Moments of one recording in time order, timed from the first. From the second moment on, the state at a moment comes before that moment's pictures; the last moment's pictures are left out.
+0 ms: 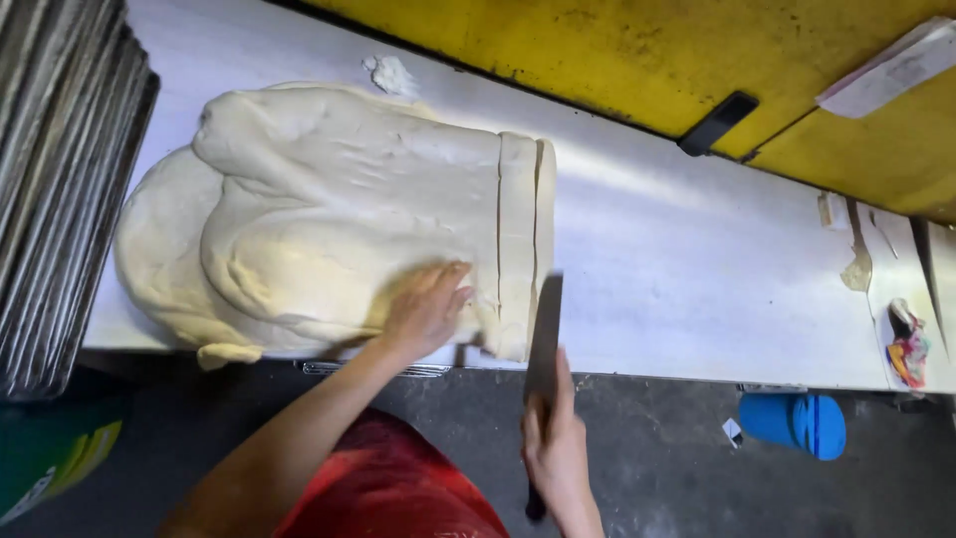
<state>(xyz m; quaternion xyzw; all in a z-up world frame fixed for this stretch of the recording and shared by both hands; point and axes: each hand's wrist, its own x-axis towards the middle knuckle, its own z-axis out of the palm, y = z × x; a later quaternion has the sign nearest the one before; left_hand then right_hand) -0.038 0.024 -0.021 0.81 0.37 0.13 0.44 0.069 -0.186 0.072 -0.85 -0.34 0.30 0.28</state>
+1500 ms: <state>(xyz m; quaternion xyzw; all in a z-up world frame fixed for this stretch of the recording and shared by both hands) -0.131 0.081 -0.045 0.89 0.44 -0.08 0.08 0.042 -0.169 0.029 -0.79 -0.38 0.38 0.27</state>
